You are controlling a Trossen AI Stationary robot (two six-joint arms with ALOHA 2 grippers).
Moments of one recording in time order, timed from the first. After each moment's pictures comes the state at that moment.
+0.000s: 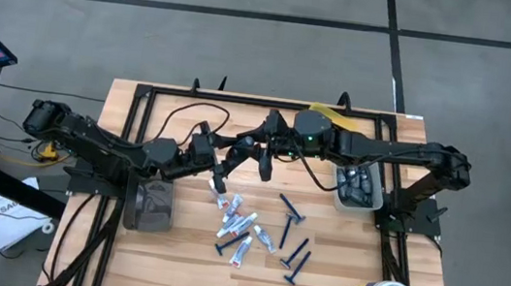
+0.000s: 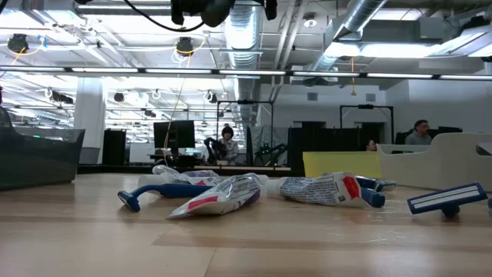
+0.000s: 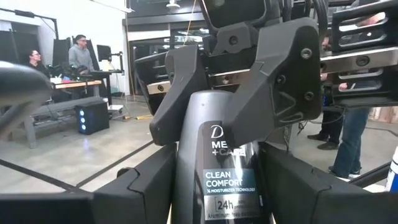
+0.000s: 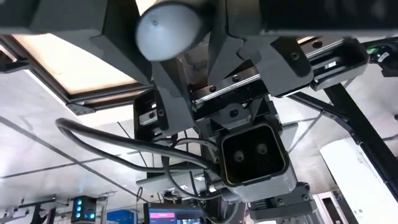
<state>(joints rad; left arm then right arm) -0.16 1.28 0.73 0.72 -0.58 0.04 -0.03 1.58 1.39 -0.01 -0.04 0.17</state>
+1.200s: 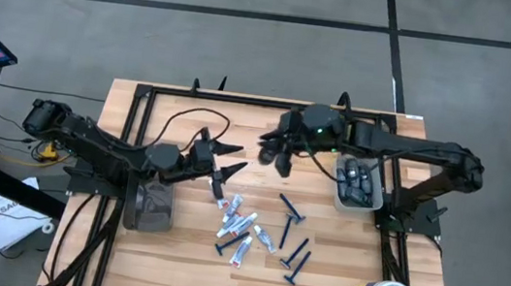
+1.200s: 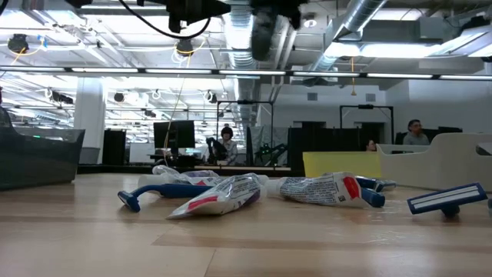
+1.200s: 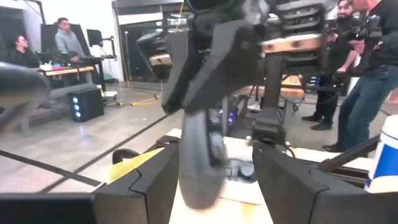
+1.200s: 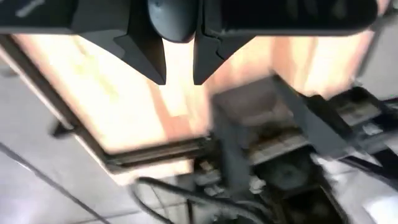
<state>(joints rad) -0.19 1.28 0.69 0.66 -0.58 0.02 -0.11 1.46 1.39 -0.37 -0.01 0.13</state>
